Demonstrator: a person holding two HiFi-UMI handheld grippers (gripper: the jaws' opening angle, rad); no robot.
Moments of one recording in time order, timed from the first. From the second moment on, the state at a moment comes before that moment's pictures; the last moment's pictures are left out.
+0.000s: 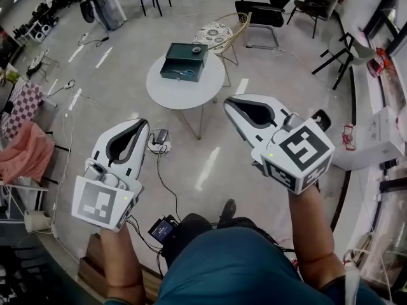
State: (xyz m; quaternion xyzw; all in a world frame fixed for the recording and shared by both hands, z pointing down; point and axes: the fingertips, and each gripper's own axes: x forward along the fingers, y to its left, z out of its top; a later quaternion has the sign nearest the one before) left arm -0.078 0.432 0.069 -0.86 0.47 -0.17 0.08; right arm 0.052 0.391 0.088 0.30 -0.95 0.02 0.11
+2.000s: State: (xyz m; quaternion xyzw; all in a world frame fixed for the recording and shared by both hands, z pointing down) left arm -0.210 0.078 0.070 -0.92 0.36 -0.13 0.09; right arm -0.071 0.079 0.078 0.42 -0.89 0.02 0.14
